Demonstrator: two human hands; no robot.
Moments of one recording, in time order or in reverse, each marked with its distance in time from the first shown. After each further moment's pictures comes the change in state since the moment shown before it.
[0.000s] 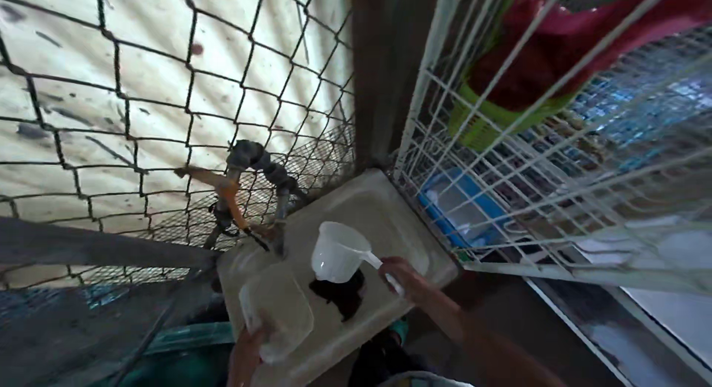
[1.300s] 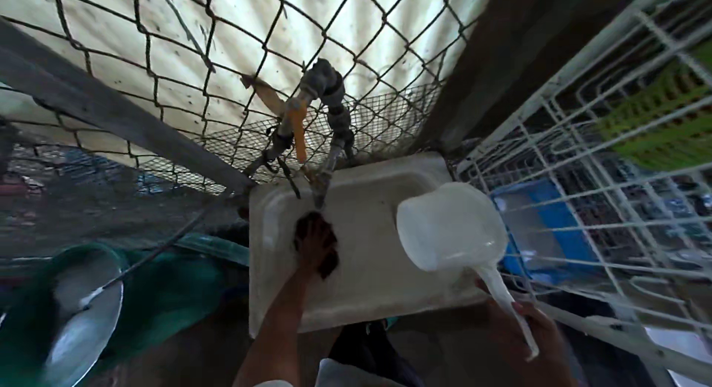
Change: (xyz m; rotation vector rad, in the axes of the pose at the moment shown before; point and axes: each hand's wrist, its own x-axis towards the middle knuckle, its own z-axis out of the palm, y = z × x) left_hand 0.118 0.014 0.145 0.633 0.119 0.710; right_hand -0.060 0.047 -0.117 0.742 -0.456 -0.266
